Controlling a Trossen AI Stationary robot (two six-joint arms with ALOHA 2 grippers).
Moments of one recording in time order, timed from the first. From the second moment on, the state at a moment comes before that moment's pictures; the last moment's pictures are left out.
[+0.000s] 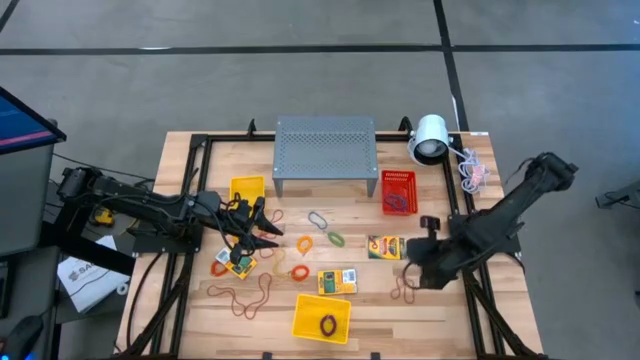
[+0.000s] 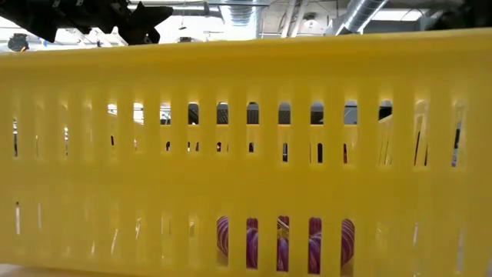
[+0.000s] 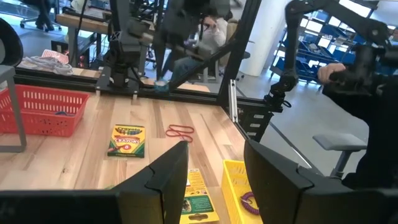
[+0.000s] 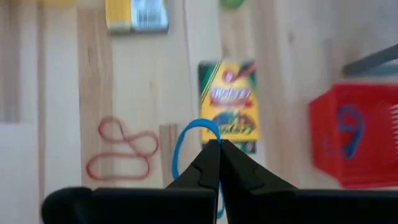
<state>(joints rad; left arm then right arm) -0.15 0.92 0.38 0.46 0.13 -0.22 0.69 1.19 0.97 -1.06 0.43 0.69</state>
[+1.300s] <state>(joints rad) -0.15 0.92 0.38 0.45 0.13 -0.21 0.25 0.96 0.75 -0.77 0.65 0.31</state>
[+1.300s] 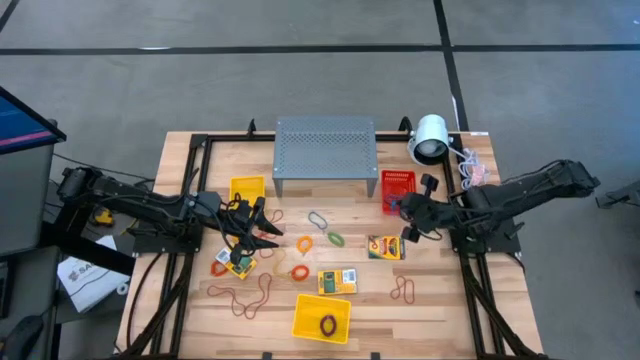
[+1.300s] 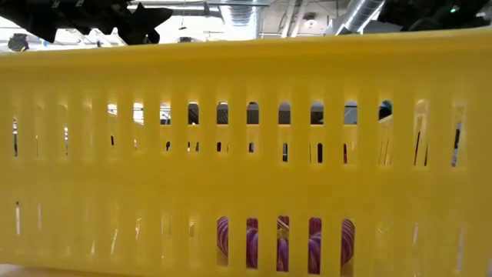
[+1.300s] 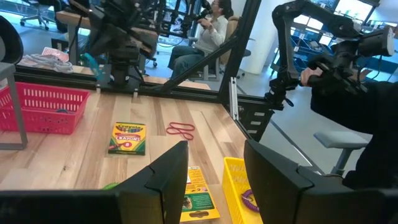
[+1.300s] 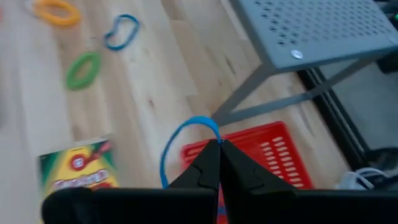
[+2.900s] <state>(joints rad) -0.15 0.92 0.38 0.39 0.13 -0.22 -0.24 1.35 0.73 -0.69 0.36 0.11</state>
